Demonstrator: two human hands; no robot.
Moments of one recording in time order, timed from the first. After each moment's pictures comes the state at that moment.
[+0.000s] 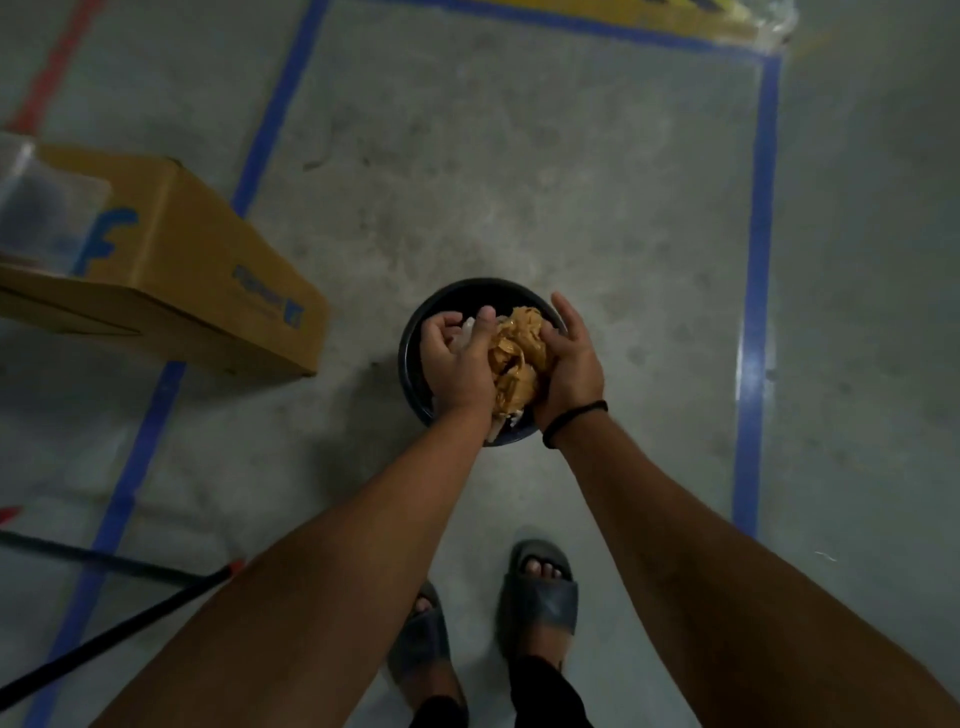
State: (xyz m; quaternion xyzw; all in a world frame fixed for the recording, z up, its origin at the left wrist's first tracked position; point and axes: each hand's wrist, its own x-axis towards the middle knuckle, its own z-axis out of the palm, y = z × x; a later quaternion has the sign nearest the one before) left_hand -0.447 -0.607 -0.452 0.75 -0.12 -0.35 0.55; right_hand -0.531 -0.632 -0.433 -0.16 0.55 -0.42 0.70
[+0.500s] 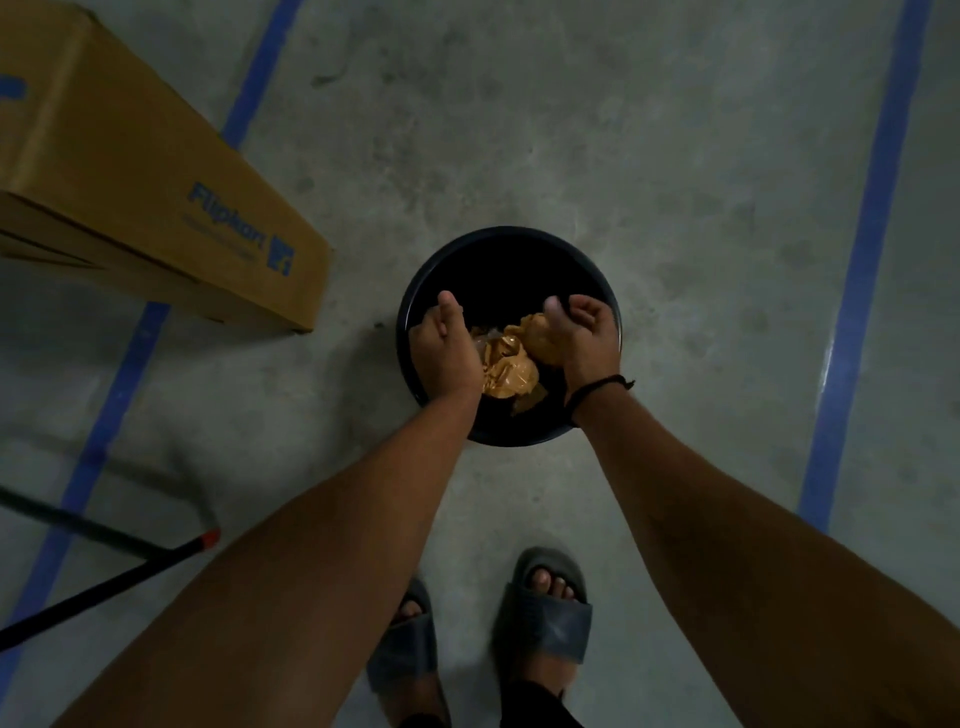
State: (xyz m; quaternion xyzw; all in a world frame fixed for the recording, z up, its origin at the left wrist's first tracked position) left_hand -0.417 -0.623 -0.590 0.83 -0.11 -0.29 0.46; right_hand -0.529 -0.671 -0.573 -0.27 0.63 -0.31 0.66
